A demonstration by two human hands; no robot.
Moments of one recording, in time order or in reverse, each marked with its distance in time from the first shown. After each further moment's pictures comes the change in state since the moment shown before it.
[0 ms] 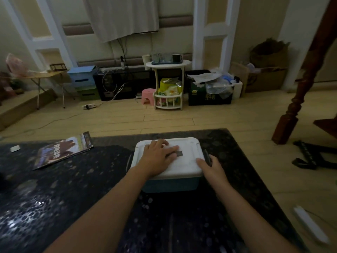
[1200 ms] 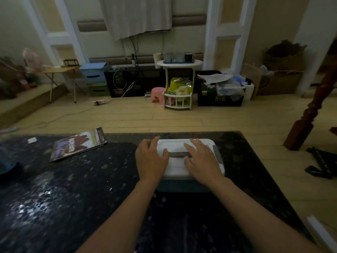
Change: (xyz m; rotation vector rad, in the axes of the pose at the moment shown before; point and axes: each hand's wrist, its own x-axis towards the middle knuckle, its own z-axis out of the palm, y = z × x) left_hand -0.044 -0.018 0.000 -0.249 0.575 -0.450; right_hand 0.001 -0.040 0.059 -0.916 -0.061 -0.678
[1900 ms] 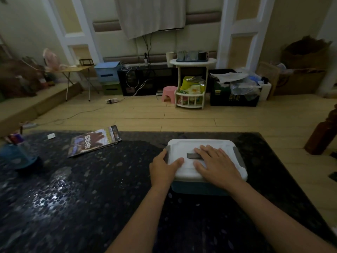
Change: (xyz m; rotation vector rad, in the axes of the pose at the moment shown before) left_hand -0.010 -0.025 -0.001 -0.377 -0.187 -0.406; right_hand 0.011 0.002 0.021 -0.126 -0.186 -0.067
